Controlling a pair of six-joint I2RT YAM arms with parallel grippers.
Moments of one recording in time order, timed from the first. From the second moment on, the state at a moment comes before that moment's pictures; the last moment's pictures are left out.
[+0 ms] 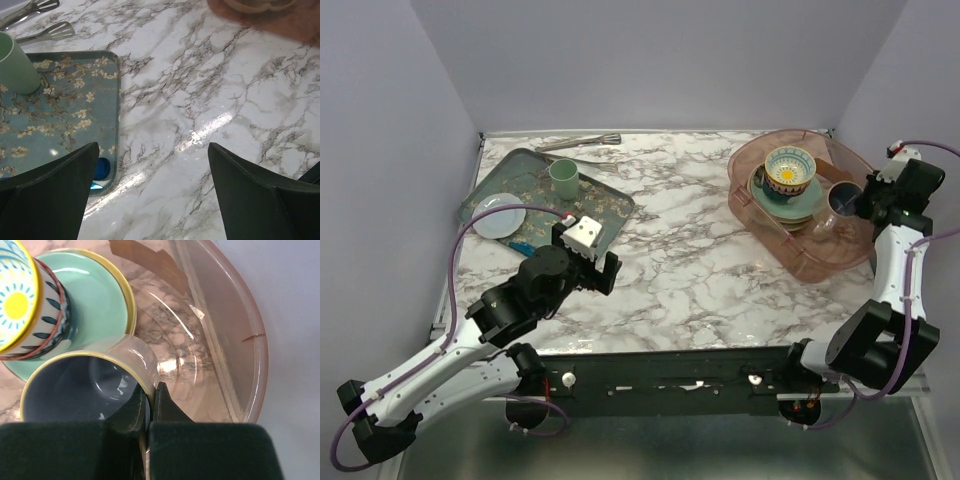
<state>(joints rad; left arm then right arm) -0.90 0.67 0.75 -0.40 -0.31 -0.12 -0.50 1.29 1.13 -0.40 -0.19 -0.13</state>
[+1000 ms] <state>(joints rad) -0.88 0.66 0.75 -0.40 -0.31 -0.12 -0.50 1.46 1.13 -0.47 -0.18 -0.28</state>
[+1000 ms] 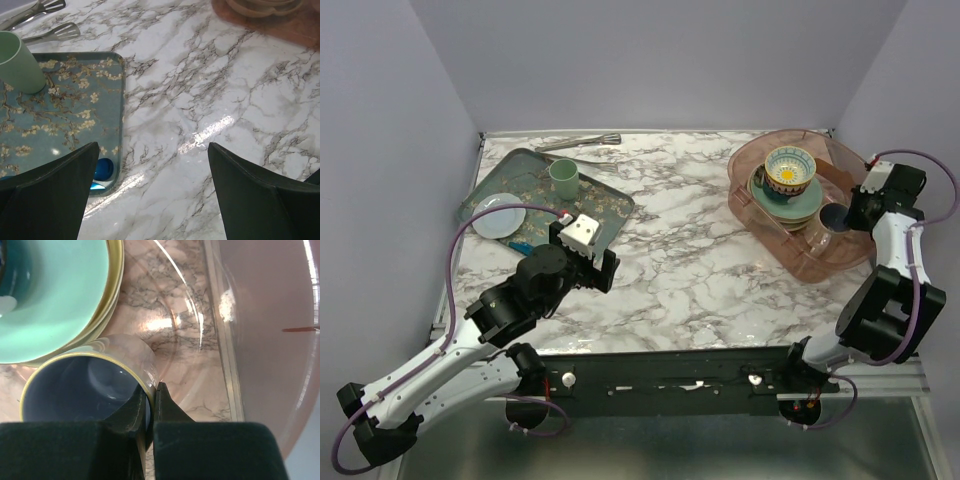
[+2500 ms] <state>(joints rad) -0.80 0.66 0.75 -0.40 -0.29 -0.12 -0.50 1.42 1.19 -0.53 -0.32 -0.33</state>
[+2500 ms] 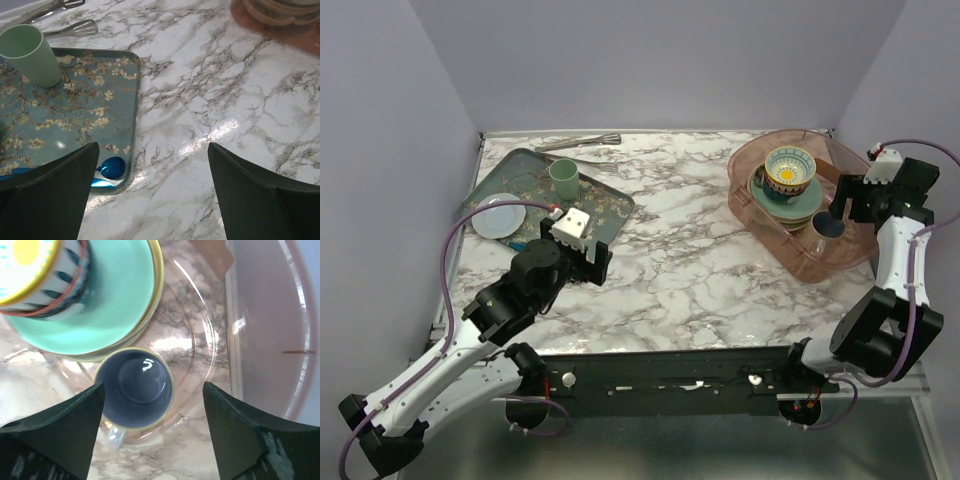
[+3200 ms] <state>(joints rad) -0.51 0.64 0.75 -0.36 -0.08 -0.19 -0.53 0.88 1.07 -0.49 -0.64 -0.25</state>
